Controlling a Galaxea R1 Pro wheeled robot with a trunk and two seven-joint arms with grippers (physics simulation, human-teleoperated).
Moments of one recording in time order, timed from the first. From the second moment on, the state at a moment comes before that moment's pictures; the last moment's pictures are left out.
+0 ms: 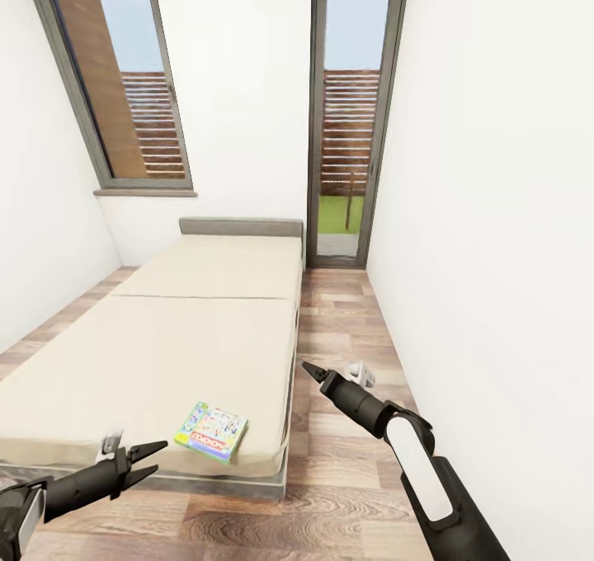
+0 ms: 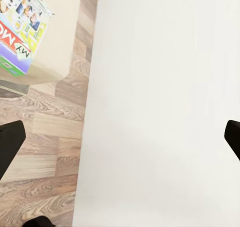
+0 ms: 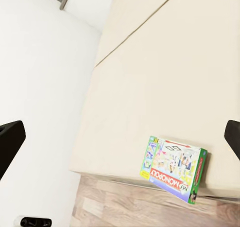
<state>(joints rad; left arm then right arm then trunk) -0.49 0.30 0.62 -0.55 -0.14 0.79 -1.32 -0.38 0.07 0.17 -1.35 -0.93 0.57 0.02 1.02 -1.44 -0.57</state>
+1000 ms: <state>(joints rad) -0.49 0.30 0.70 -0.55 -0.14 0.79 -1.32 -0.38 0.07 0.17 -1.36 -0.93 0.57 0.02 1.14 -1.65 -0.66</state>
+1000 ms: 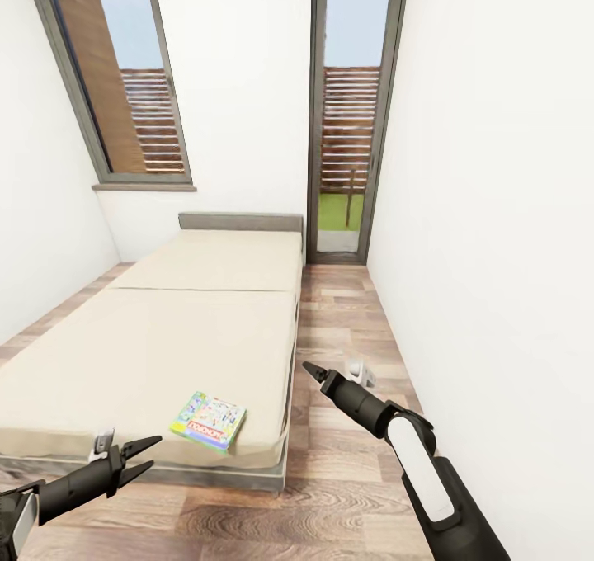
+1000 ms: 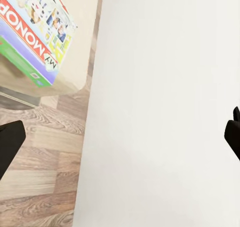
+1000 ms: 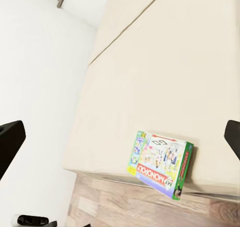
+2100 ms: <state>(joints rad) -0.50 0.28 0.70 -0.55 -0.14 0.79 -1.32 -0.37 0.07 0.10 -1.35 -0.93 0.58 0.03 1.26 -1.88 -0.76</state>
